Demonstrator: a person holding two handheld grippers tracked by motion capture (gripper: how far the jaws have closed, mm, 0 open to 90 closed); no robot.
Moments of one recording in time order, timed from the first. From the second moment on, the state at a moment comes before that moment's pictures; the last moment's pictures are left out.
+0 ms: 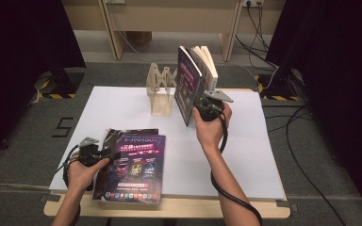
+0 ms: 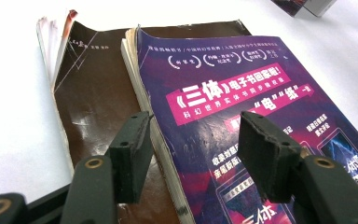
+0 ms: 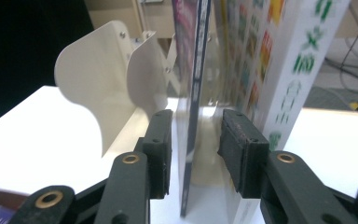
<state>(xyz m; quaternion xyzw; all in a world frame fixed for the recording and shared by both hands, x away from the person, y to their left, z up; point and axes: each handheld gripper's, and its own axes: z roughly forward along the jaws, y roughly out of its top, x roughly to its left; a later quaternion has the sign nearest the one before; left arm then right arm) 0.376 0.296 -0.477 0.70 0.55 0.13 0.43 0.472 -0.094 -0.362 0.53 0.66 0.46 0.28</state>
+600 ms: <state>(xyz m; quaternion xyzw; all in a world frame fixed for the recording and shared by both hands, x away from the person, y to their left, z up) 0.377 0.295 -0.484 0.71 0.56 0.12 0.41 0.438 -0.073 -0.405 0.52 0.72 0.43 0.13</state>
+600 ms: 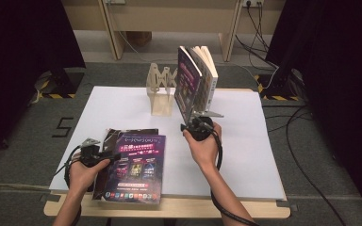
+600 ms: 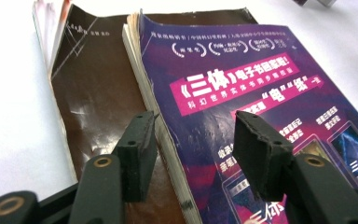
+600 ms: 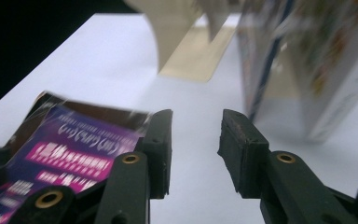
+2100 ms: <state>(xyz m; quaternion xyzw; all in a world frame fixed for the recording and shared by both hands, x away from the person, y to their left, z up) 0.371 0.287 -0.472 0.66 0.58 0.08 0.46 0.417 -0.011 -0.484 0.52 0.77 0.37 0.01</state>
